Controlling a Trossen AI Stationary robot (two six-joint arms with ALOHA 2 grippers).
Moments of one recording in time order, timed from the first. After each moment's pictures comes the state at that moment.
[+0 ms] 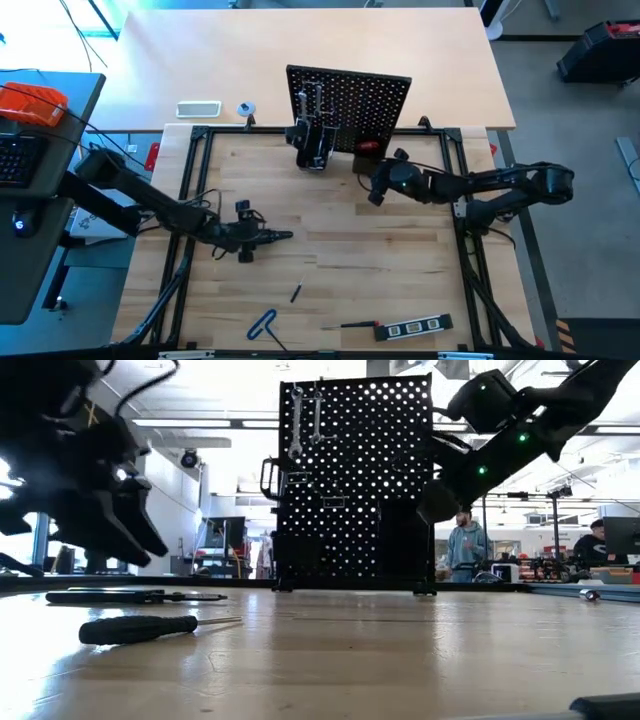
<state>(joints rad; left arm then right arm) -0.43 1.13 0.31 -0.04 -0.57 -0.21 -0.23 1.30 0.50 0.25 0.44 -0.09</state>
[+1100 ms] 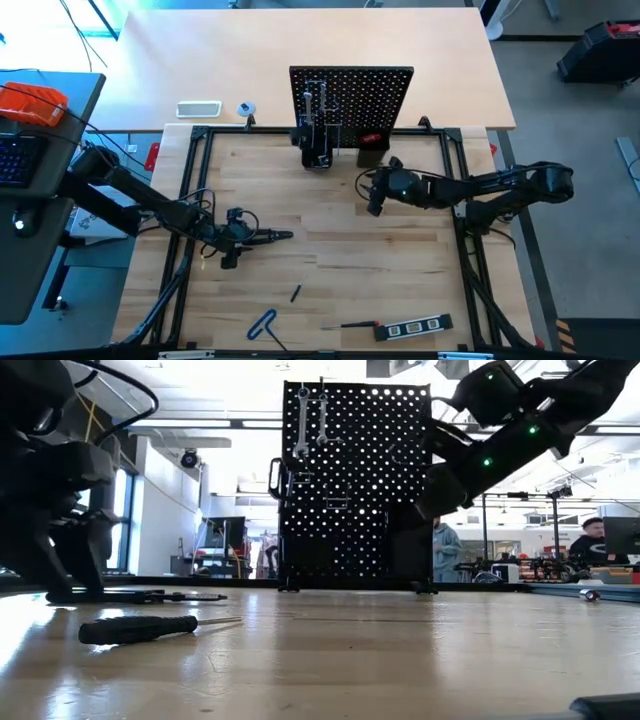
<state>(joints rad) -0.46 1.00 0.24 -0.22 -0.30 -0.35 -0.14 1.30 0.50 0.26 0.37 0.00</state>
